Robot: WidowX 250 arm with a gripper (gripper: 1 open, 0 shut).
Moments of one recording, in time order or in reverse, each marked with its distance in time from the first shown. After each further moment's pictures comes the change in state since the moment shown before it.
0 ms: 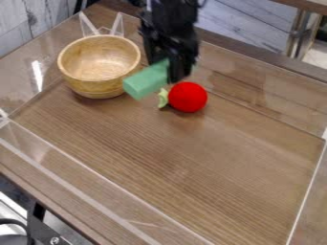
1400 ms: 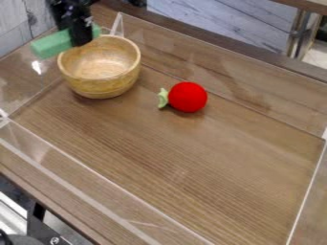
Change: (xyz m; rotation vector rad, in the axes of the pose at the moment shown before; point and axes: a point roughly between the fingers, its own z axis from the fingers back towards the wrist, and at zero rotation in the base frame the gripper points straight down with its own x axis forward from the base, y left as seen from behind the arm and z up) arm -0.054 0.147 0.003 -0.002 0.032 0.008
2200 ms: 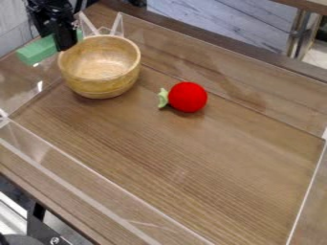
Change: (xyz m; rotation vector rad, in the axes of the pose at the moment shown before) arm -0.002 0.011 -0.006 0.006 -0.017 0.117
